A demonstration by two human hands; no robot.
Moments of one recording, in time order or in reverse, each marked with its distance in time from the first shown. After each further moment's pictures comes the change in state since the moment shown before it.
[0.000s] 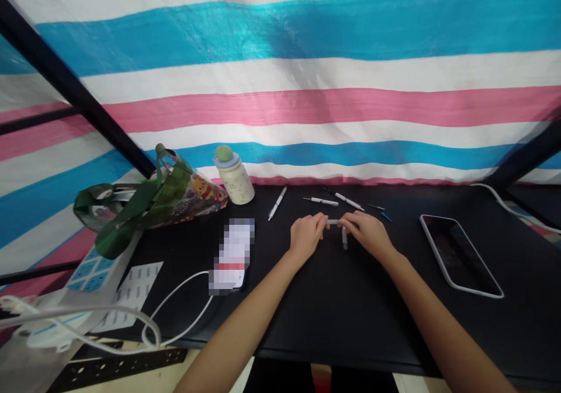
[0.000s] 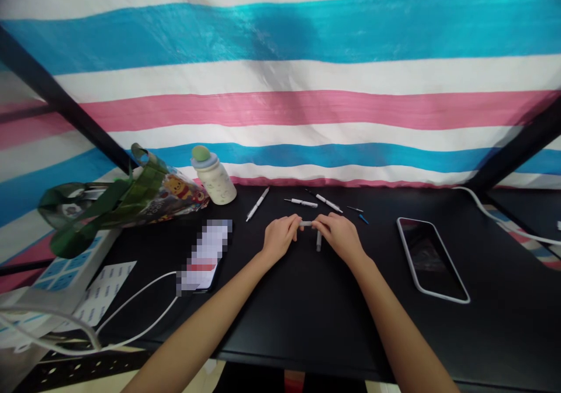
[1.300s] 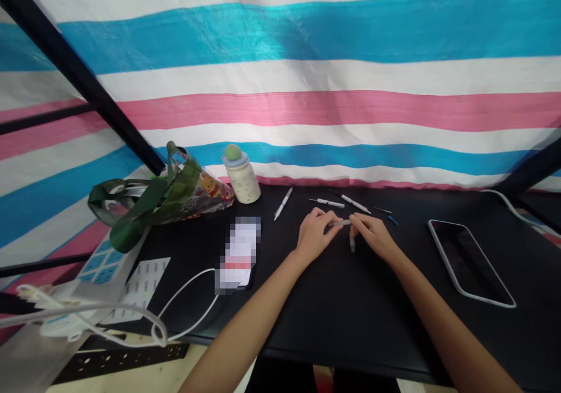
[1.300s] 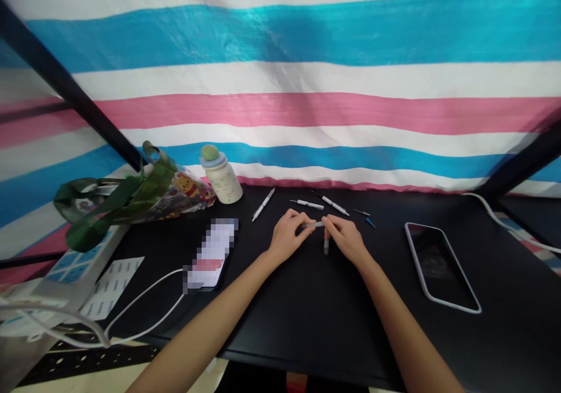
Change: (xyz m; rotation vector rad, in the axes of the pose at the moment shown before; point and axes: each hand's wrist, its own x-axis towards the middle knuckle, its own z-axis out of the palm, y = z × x) left_hand 0.000 0.002 -0.003 -0.139 0.102 0.147; right_hand 0.002 0.008 0.007 0.392 -0.039 0.065
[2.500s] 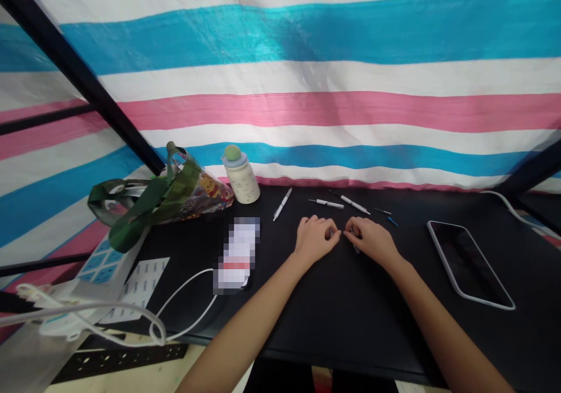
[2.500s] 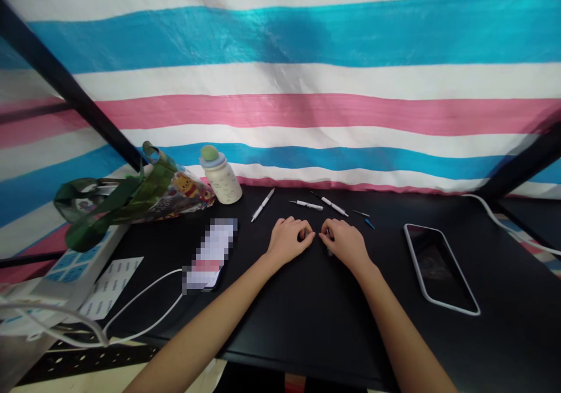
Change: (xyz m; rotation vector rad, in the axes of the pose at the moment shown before) left_hand -0.004 0.004 0.005 0.229 -0.125 -0.072; right_hand -0.007 -0.007 0.003 -0.531 -0.001 -0.041
